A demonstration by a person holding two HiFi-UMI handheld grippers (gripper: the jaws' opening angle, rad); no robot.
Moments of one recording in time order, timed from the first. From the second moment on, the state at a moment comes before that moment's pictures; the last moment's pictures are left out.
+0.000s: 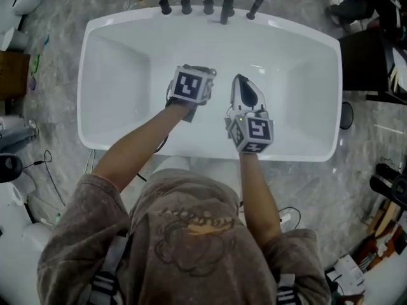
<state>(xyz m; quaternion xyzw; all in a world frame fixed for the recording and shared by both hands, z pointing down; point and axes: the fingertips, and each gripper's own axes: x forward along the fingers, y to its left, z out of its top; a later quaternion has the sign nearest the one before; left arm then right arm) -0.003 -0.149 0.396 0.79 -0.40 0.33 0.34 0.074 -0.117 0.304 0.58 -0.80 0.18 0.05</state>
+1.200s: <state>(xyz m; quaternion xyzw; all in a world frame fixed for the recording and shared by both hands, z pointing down) -0.021 0.009 0.114 0.96 -0.24 0.07 0.13 0.030 0.024 0.108 0.54 -0.84 0.07 0.01</state>
